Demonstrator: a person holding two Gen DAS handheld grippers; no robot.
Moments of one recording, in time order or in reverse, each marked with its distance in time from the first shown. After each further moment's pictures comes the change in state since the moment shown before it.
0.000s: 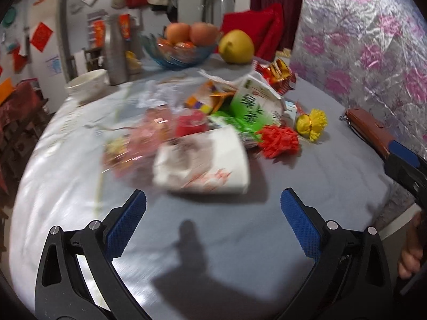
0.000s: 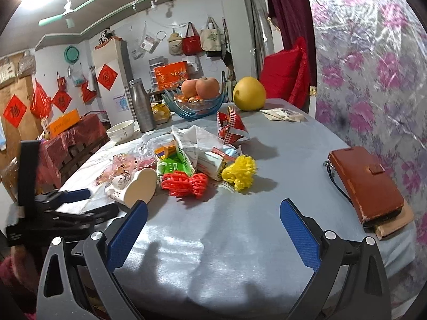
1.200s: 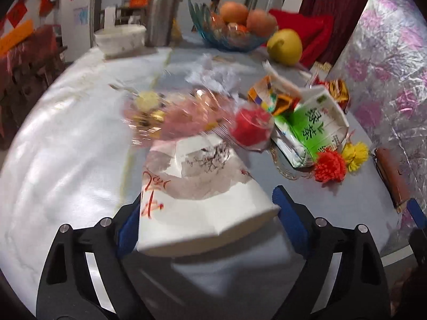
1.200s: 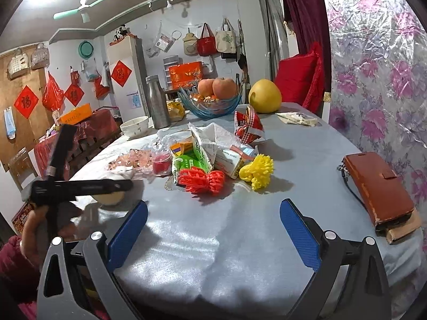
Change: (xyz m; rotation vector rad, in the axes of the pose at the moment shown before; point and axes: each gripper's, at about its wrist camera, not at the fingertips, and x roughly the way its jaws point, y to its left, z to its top) left arm 0.002 0.079 -0.004 -0.253 0.050 0.025; right arm 0.381 0.152 0.093 -0.070 0.004 0.061
